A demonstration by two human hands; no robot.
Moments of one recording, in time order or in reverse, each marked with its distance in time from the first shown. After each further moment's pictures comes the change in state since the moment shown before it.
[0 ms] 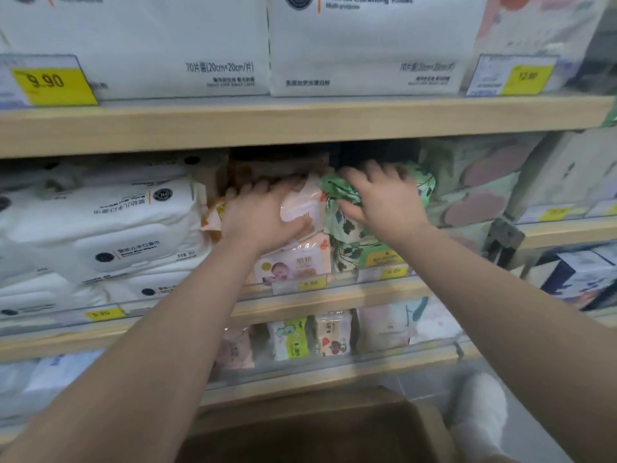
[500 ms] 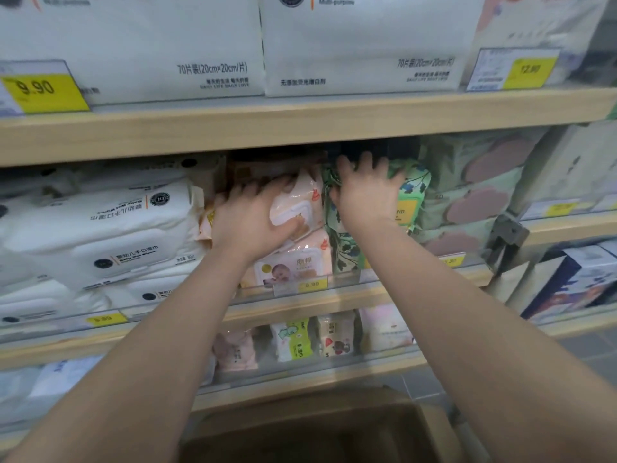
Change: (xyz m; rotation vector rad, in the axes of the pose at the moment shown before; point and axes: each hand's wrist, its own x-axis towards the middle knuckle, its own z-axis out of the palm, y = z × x) left_hand -0.005 -0.009 0.003 -0.056 0.062 -0.017; right_hand 0.022 -0.027 0.015 -0.049 -0.055 0.284
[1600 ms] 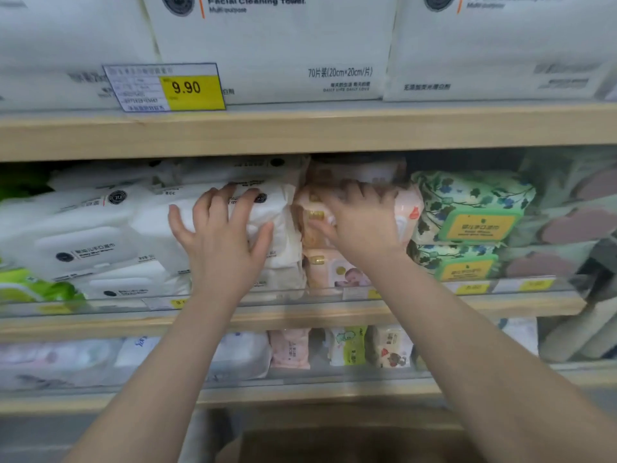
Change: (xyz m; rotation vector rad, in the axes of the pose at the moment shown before) left_hand -0.072 -0.109 -0.030 0.125 0.355 -0.185; right_hand -0.024 -0.108 0.013 0.093 0.132 -0.364
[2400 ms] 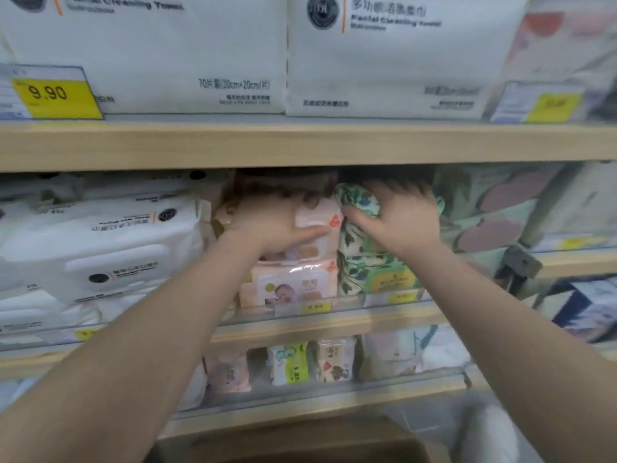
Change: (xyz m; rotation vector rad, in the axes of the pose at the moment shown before) left_hand 0.073 0.134 0.053 -0.229 -0.646 0.258; right_hand -0.021 0.144 -0.029 0.029 -0.065 0.269
